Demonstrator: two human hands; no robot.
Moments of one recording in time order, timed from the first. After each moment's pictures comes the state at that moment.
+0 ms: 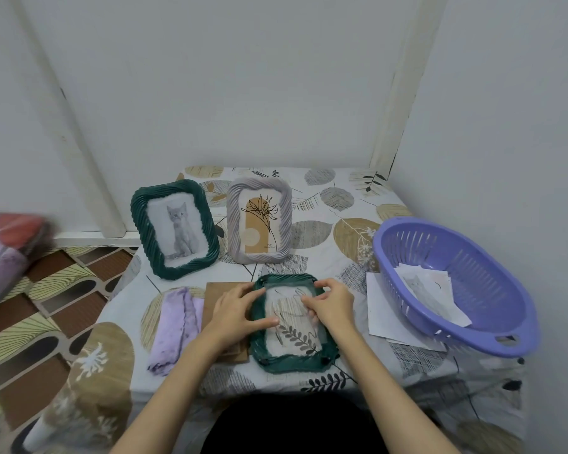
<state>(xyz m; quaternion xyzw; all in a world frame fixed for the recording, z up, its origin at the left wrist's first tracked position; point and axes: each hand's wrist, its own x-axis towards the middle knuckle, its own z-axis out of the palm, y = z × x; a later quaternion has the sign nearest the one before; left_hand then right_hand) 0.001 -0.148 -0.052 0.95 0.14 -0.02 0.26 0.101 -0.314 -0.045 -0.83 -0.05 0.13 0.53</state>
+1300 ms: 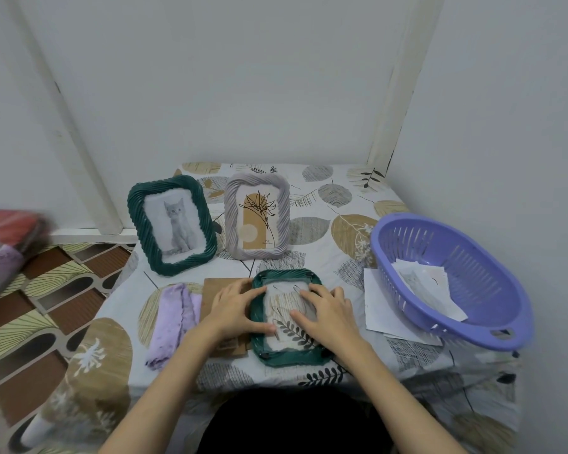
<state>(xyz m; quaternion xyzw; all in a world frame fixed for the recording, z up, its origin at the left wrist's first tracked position) 0.001 -0.148 -0.042 0.96 0.13 -0.09 0.25 0.085 -0.335 -0.052 -0.94 -0.32 0.03 0.15</state>
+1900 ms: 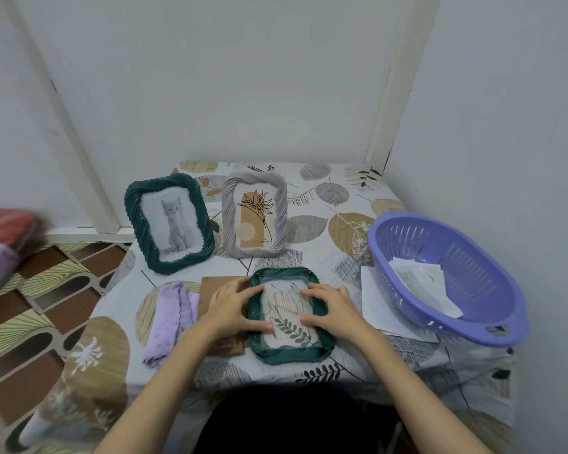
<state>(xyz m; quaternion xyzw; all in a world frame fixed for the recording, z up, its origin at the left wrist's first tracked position) 0.000 -0.148 -0.042 0.96 0.12 -0.08 0.25 0.103 -0.352 -0.044 -0.89 -0.31 0.17 0.27</state>
